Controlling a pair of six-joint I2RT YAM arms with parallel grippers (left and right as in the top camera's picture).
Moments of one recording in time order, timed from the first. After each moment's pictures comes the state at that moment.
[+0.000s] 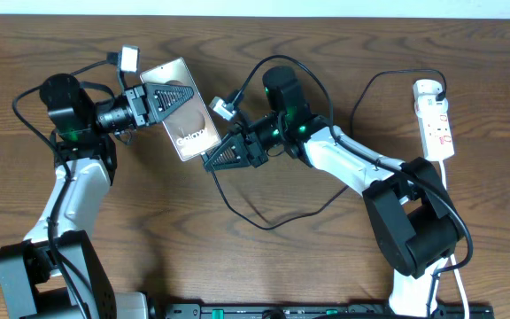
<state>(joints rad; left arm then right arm) 0.19 1.56 0.89 0.63 1.43 -1.00 0.57 2.01 1.30 0.25 -1.55 0.43</state>
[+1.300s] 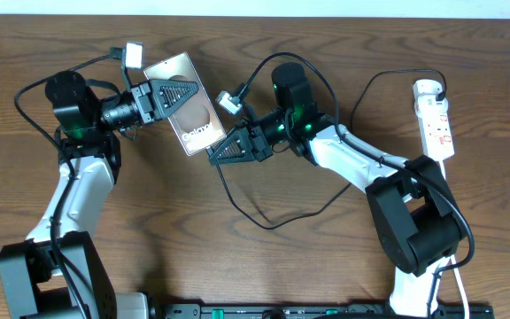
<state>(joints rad) 0.16 1.56 0.91 0.64 1.38 -0.95 0.54 2.01 1.29 0.33 -1.55 0.54</state>
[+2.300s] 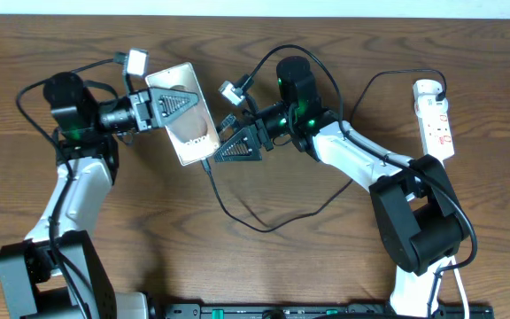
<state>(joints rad) 0.19 1.56 0.90 0.63 1.49 -0.93 0.52 2.01 1.31 0.36 -1.52 0.54</state>
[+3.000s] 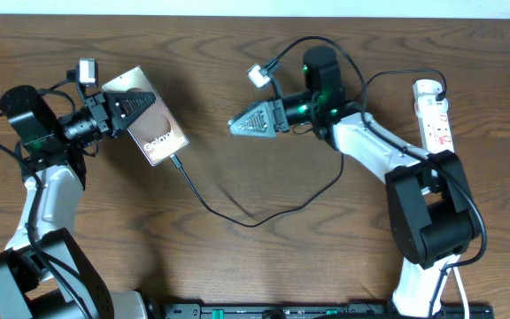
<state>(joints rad) 0.40 1.56 0.89 0.41 1.48 -0.92 0.39 2.01 1.31 0.24 -1.43 0.63</state>
